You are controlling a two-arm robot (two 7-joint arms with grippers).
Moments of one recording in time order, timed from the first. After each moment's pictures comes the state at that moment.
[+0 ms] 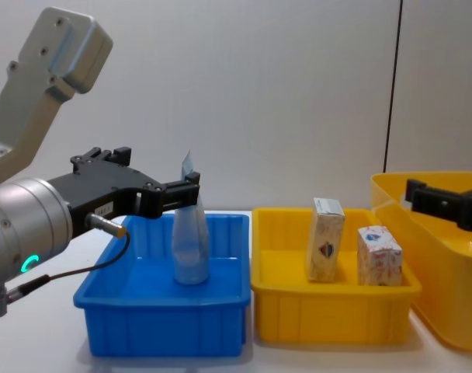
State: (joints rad) left arm -0.24 0.38 0.45 -1.63 -0.20 0.01 -0.01; right arm -0.01 0.33 -0.24 -1.77 0.28 0.08 0.07
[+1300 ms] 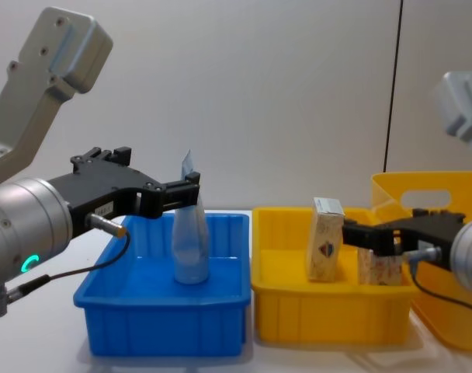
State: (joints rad) left arm -0.24 0.38 0.45 -1.63 -0.20 0.01 -0.01; right arm 0.21 0.15 -0.34 -1.51 0.13 0.23 -0.07
